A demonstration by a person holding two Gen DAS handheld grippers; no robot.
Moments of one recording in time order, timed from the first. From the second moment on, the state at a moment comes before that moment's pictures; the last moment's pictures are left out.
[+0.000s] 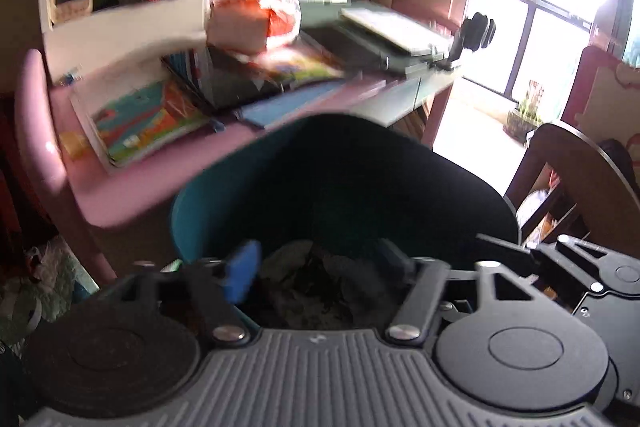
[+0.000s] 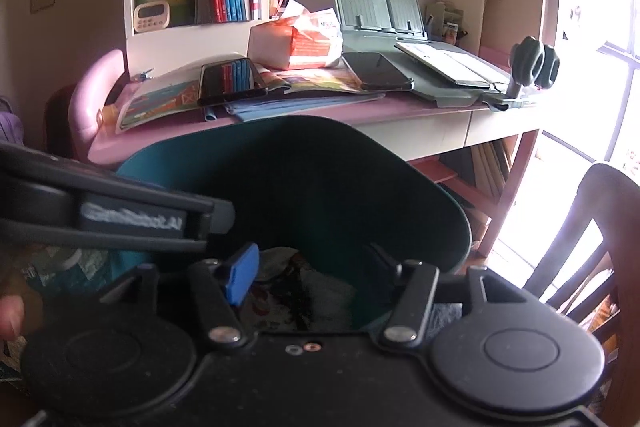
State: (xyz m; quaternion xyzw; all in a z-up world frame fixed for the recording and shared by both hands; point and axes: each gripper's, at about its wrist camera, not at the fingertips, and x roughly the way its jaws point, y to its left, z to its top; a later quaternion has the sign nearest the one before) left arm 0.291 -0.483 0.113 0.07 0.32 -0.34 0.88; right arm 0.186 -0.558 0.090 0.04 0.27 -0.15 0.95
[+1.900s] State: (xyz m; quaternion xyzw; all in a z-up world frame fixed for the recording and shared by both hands) left arm 0.291 0.098 -0.256 -0.02 0.55 -0.06 0.84; right arm 0.276 -0.111 -0.234 -0.17 0.49 0.28 0.81
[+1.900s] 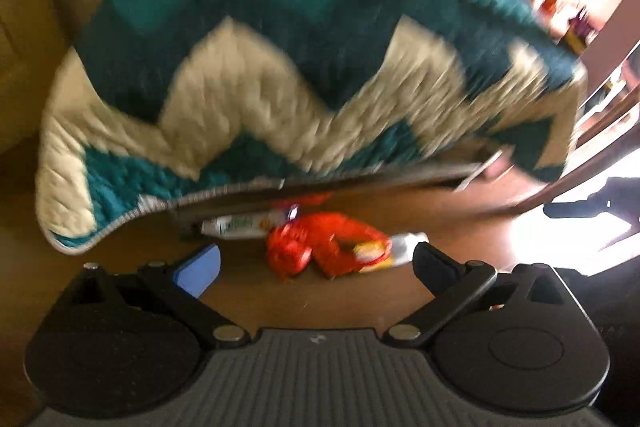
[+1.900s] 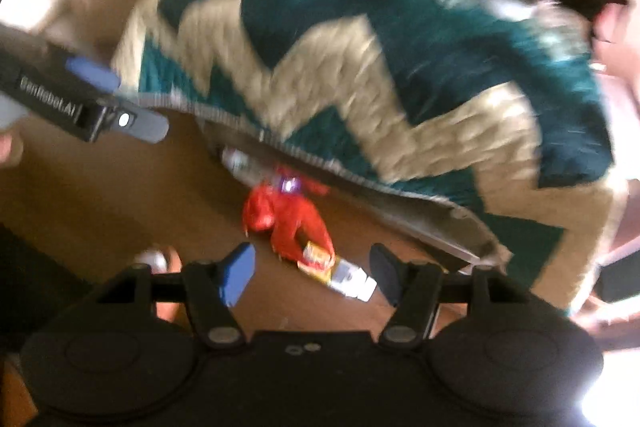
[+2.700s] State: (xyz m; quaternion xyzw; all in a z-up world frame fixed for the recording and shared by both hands) left arm 0.384 0.108 -0.528 0.00 0.64 -0.07 0.77; right arm 0.329 -0.059 -0.531 -0.50 0.48 0.40 0.60
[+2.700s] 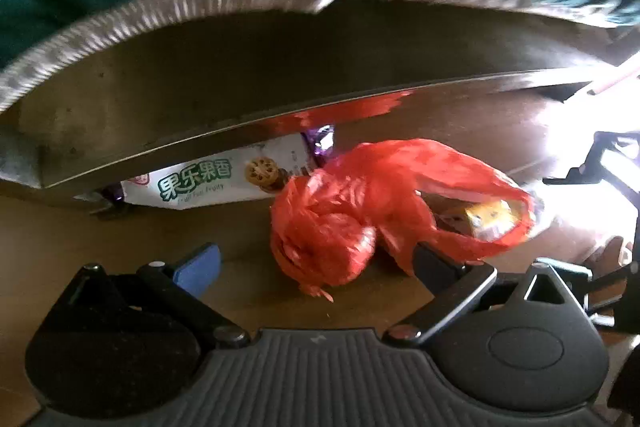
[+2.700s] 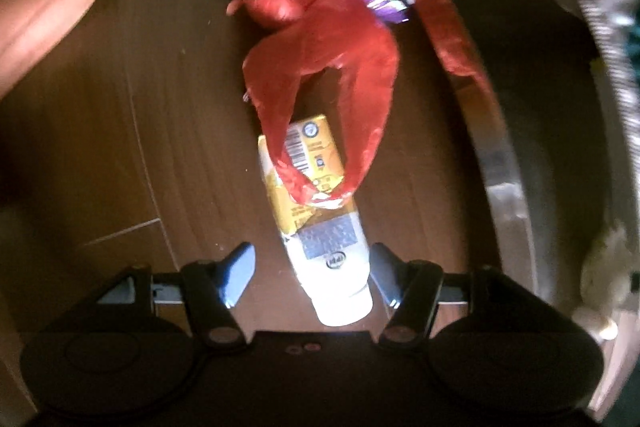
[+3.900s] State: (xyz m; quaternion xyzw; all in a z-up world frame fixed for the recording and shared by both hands) left arm 0.326 0.119 -0.443 -0.01 0.65 -0.11 0.75; right arm 0.305 -0.070 -0.392 -0.38 0.55 0.30 0.69
